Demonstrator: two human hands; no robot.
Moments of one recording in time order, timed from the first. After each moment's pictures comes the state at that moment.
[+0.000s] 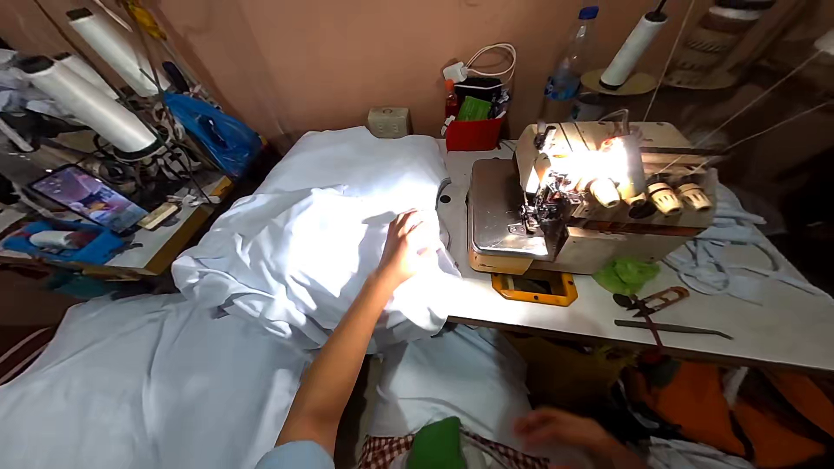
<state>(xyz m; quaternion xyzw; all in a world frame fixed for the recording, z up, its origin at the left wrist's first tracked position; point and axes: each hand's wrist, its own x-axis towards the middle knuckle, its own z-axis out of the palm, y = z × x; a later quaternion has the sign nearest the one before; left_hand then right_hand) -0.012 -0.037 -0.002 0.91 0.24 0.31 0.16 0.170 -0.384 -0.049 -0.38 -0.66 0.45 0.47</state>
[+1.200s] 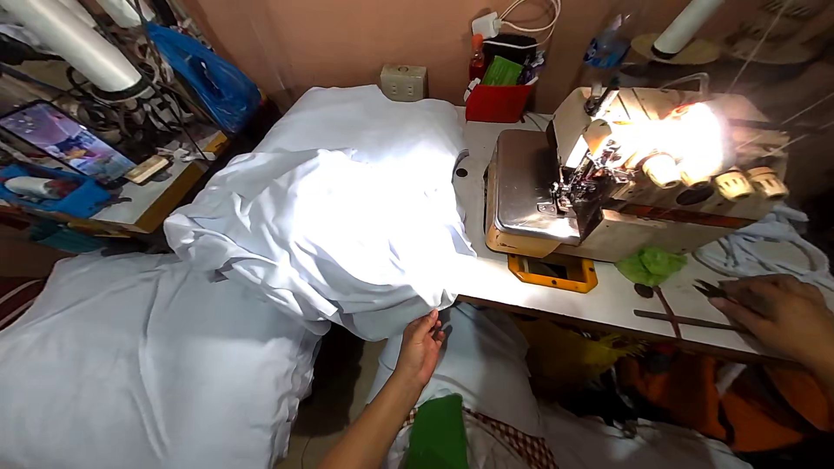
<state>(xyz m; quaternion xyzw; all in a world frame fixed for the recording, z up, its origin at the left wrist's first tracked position) -0.048 -0.206 -0.093 0.17 0.47 0.41 0.77 0.438 -0.378 -0.051 -0.84 -0.51 0.06 0.18</state>
